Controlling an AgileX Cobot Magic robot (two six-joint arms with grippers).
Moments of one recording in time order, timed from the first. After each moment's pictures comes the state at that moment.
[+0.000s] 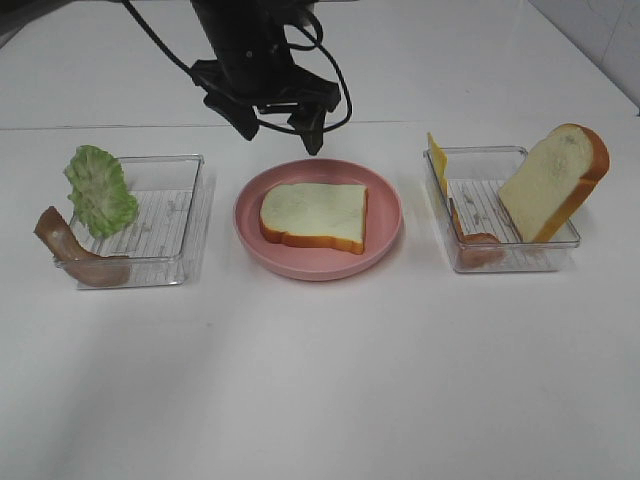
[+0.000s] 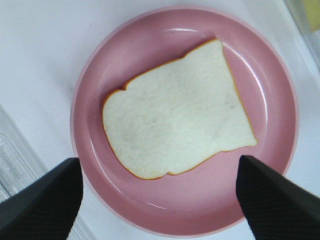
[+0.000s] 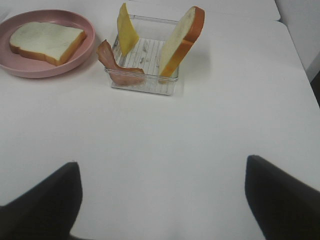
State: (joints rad) left arm -0.49 2.41 -2.34 -0.06 1.22 0.02; right arm 0.00 0.00 -0.50 0.10 1.07 -0.12
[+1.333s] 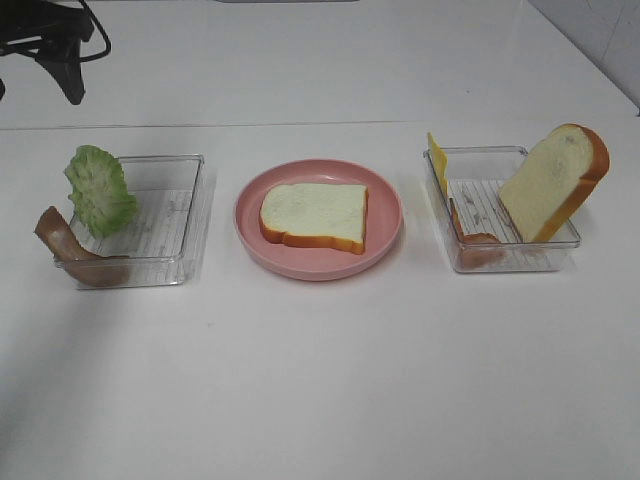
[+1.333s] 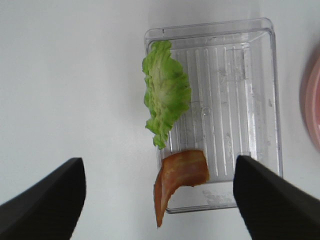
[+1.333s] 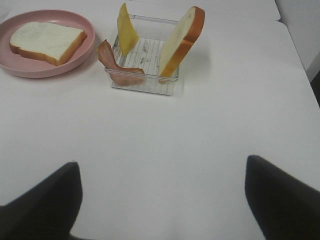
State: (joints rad) left arm -0.09 2.02 -1.88 0.04 1.21 -0.05; right arm 0.00 0.00 -0.50 0.10 1.07 -0.12
